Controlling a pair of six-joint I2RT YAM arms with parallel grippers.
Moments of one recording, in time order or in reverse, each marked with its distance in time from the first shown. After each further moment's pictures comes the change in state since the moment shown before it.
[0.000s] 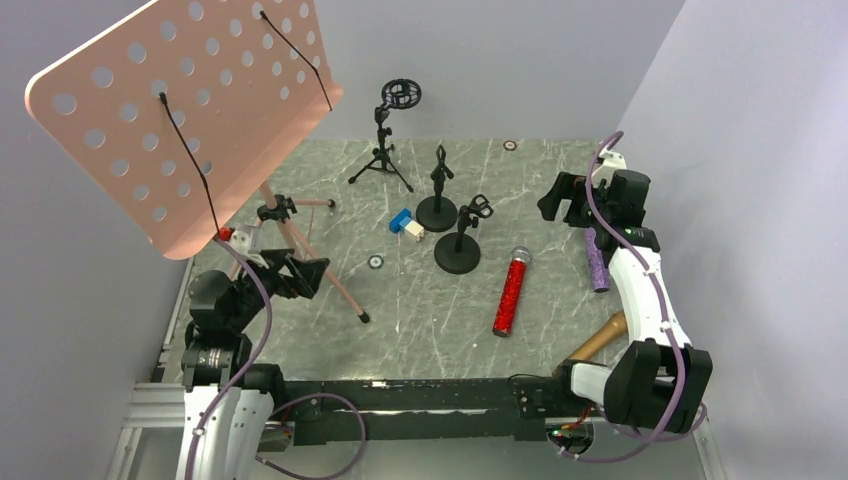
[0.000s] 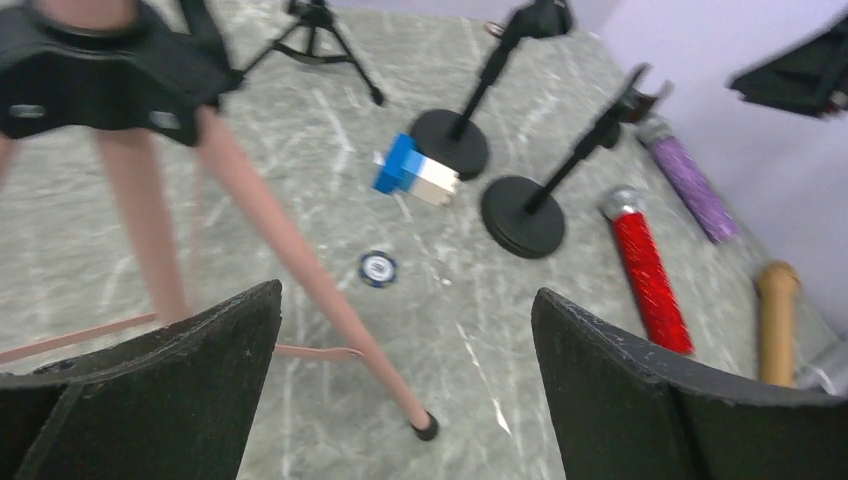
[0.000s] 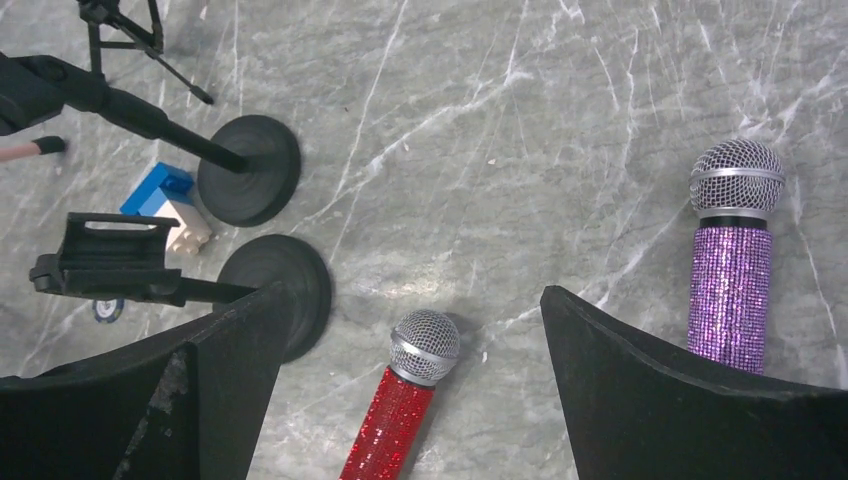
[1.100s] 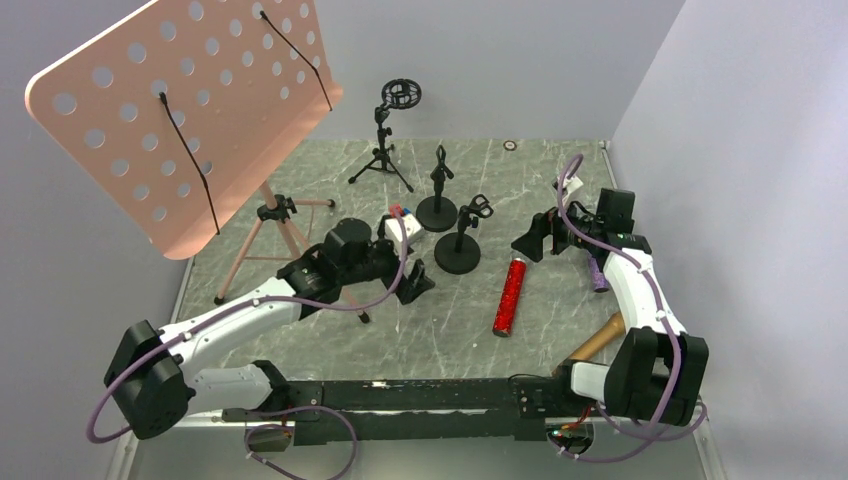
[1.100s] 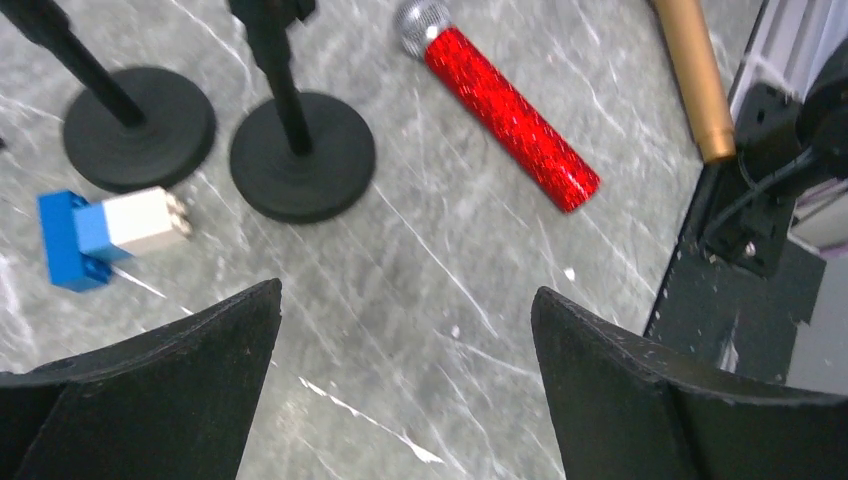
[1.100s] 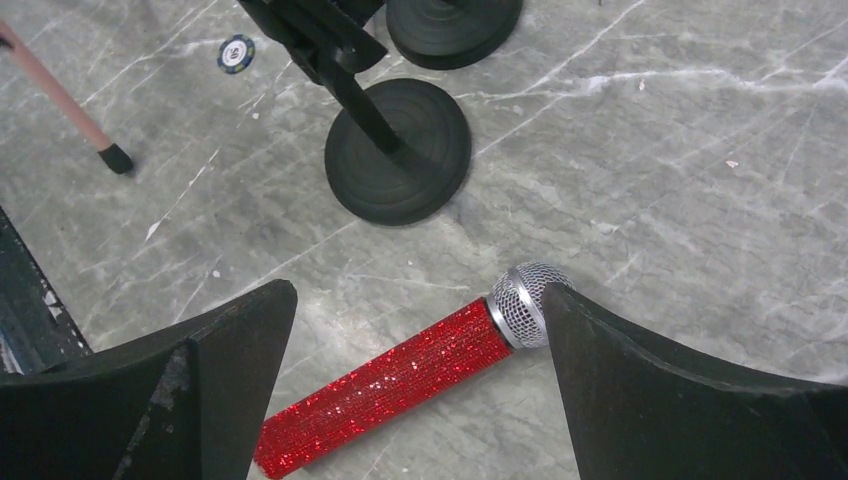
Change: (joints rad) left arm -0.851 0.813 0.286 0.232 -0.180 0.291; right arm -0.016 0.029 -0.097 -0.115 -0.530 -0.463
